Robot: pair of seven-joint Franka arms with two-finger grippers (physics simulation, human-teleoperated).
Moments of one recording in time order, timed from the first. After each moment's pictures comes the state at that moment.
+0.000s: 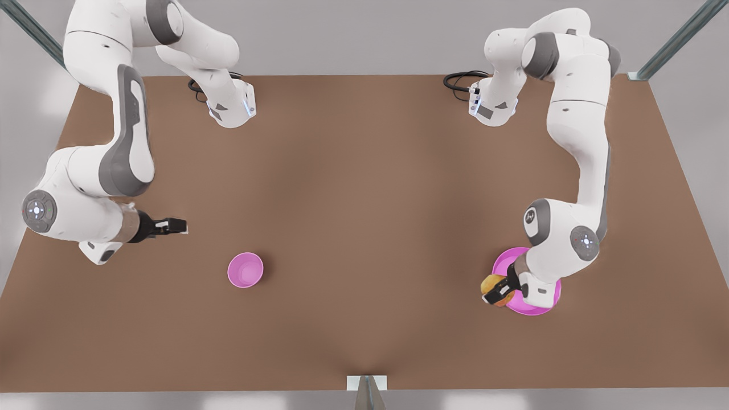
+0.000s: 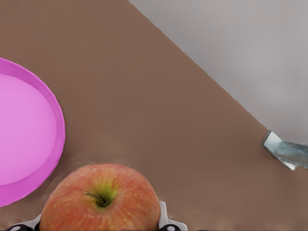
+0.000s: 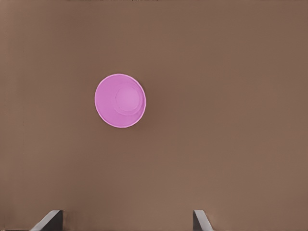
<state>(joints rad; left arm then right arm) -0.05 0.65 -0.19 -1.38 -0.19 2.18 -0.71 -0.08 0.43 0.10 -1.37 0.17 1.57 -0.13</state>
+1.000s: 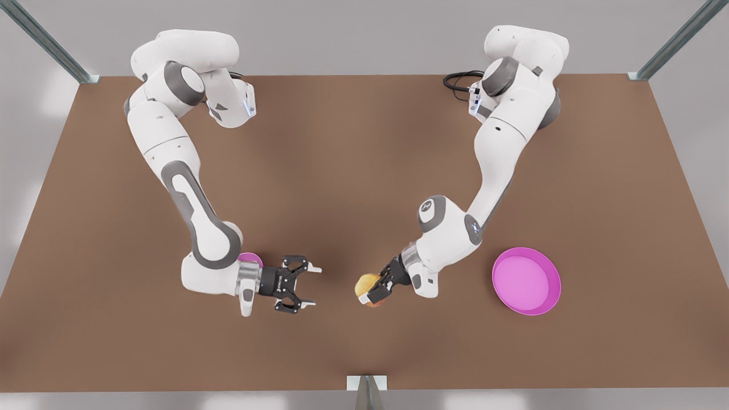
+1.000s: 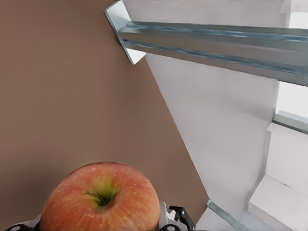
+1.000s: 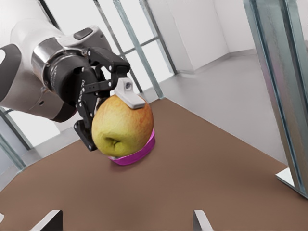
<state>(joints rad) -0.25 0.97 -0.50 -1.06 -0.32 2.64 -1.06 -0.08 0.96 0.59 -1.24 1.05 2.25 -1.51</state>
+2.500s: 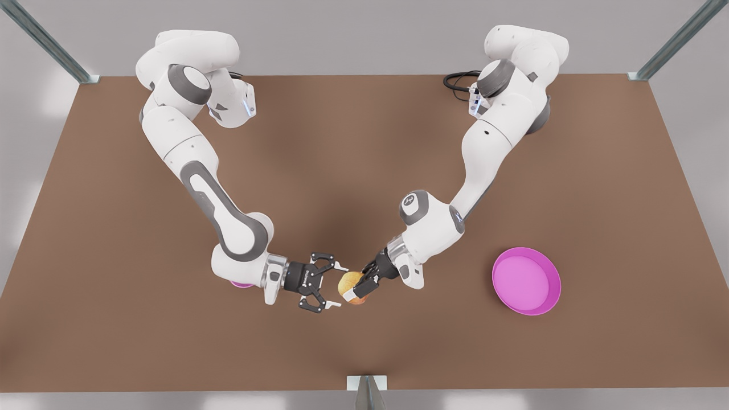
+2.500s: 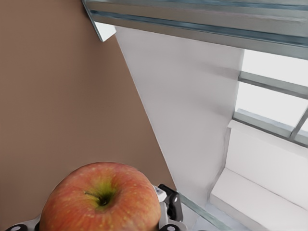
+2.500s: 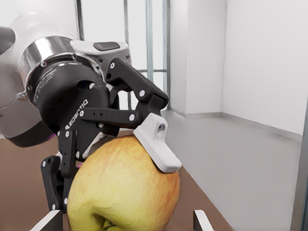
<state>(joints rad) -0.27 1.03 -0.60 -1.07 -0.34 2.85 -1.00 -0.05 1.02 0.75 -1.22 1.13 2.48 -2.00</state>
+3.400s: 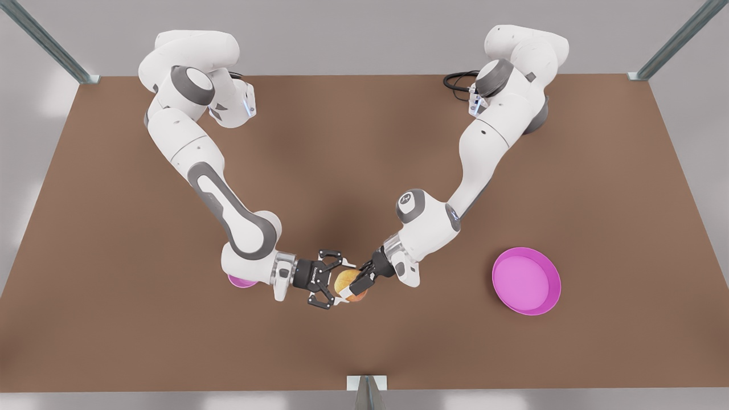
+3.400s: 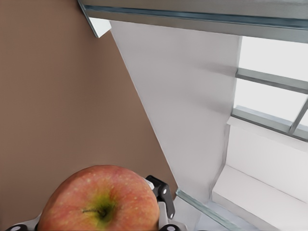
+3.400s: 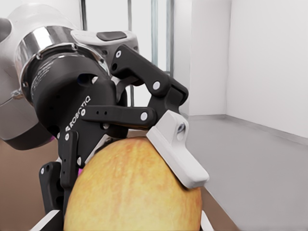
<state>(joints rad) -0.28 1.03 -0.60 -1.07 -0.34 2.87 -0.98 -0.03 1.04 0.77 -1.21 1.13 2.50 -2.03</state>
